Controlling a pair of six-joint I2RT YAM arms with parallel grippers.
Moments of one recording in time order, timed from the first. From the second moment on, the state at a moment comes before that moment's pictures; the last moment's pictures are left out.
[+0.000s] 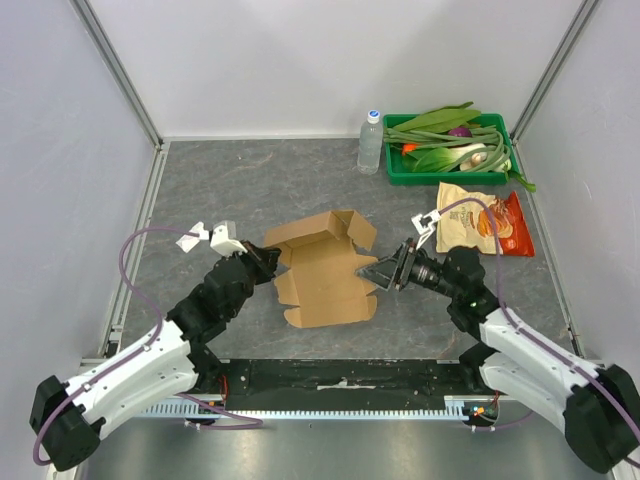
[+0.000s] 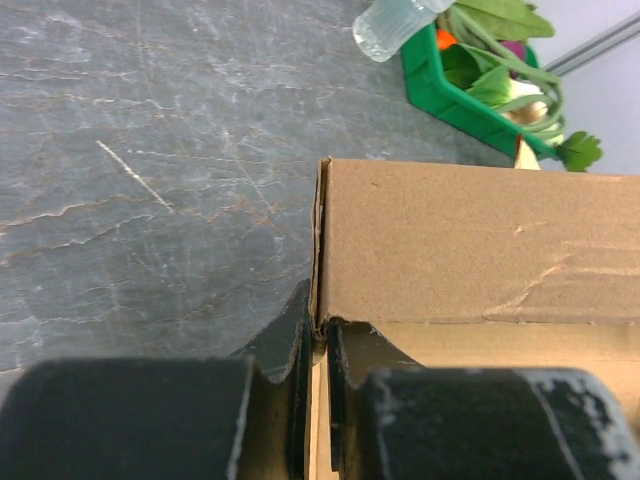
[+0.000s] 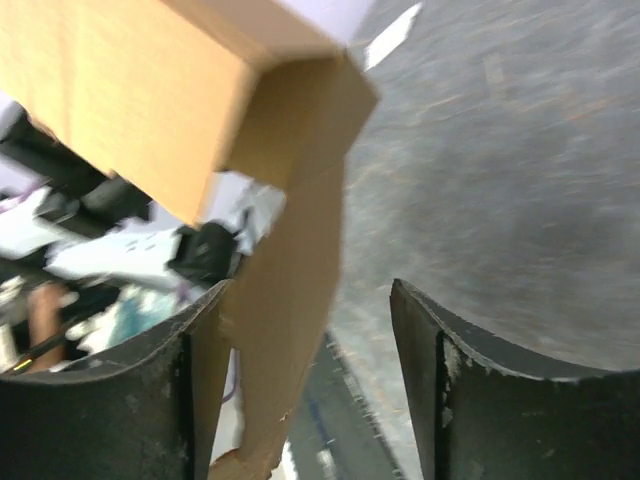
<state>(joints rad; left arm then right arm) -0.76 0.68 0.40 0.03 -0.44 -0.81 0.52 0.92 0.27 0.69 -0.64 0.93</state>
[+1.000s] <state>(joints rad) -0.76 0.69 0.56 -0.23 -0.41 -0.81 0.40 1.18 1.21 -0.50 -0.28 0.11</state>
